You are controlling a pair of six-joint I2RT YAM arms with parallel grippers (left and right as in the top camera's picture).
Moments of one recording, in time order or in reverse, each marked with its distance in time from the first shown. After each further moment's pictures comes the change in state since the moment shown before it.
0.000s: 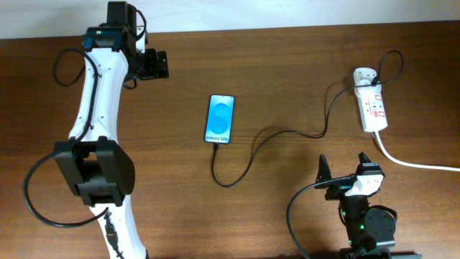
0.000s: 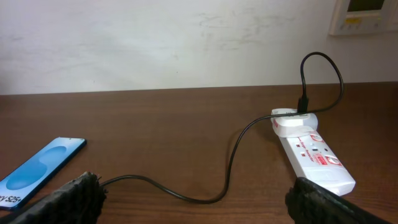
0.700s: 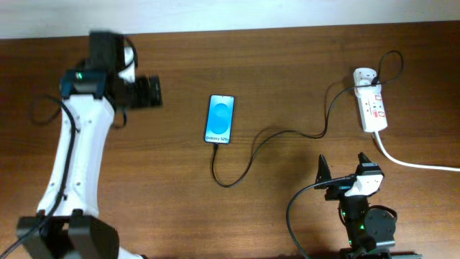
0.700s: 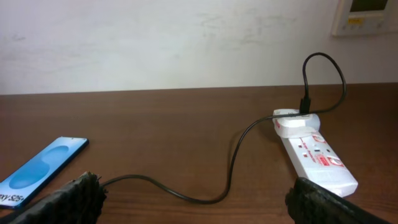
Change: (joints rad) left arm 0.000 -0.502 -0.552 0.111 -0.030 0.000; right arm 0.001 -0.002 0.000 -0.002 -0.007 0.000
